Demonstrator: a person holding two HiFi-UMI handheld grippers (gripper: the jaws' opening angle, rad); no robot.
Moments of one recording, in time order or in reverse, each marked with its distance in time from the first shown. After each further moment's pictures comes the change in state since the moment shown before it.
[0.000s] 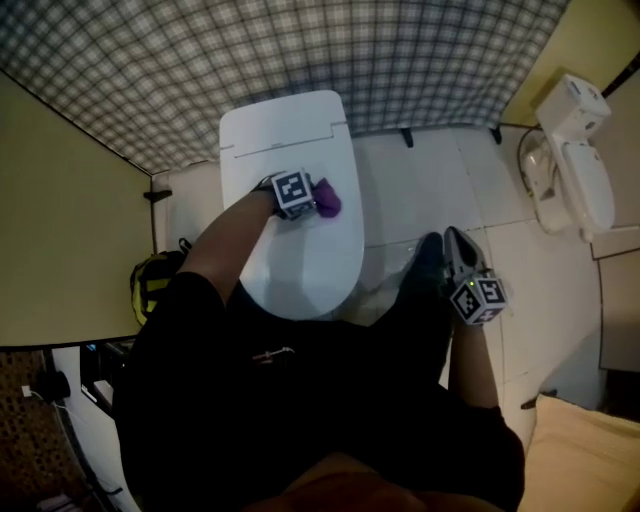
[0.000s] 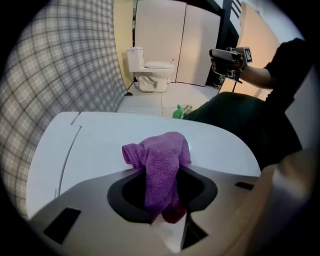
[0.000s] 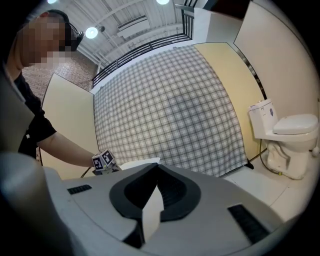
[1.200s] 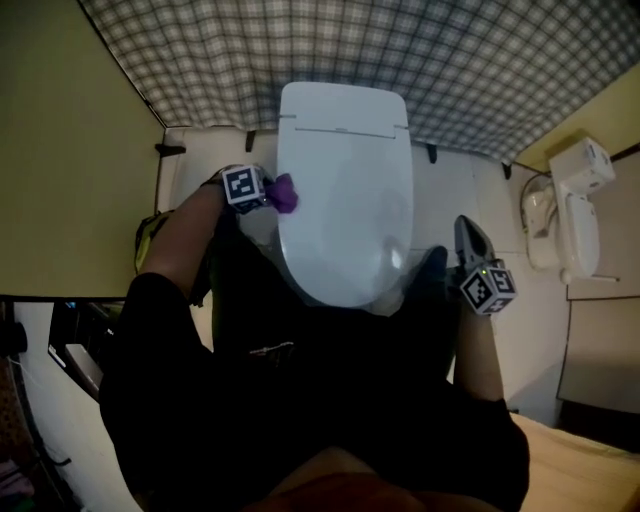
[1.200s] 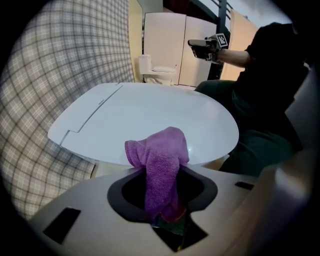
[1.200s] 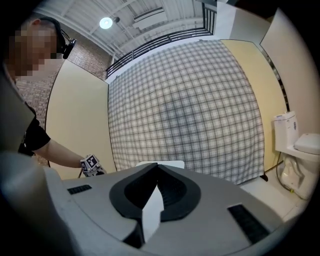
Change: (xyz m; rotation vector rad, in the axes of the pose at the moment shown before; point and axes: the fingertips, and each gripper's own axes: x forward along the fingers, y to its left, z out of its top) left arm -0.114 -0.030 -0.246 -0.061 -0.055 0.056; right arm 0.073 0.142 0.027 -0.128 0.074 0.083
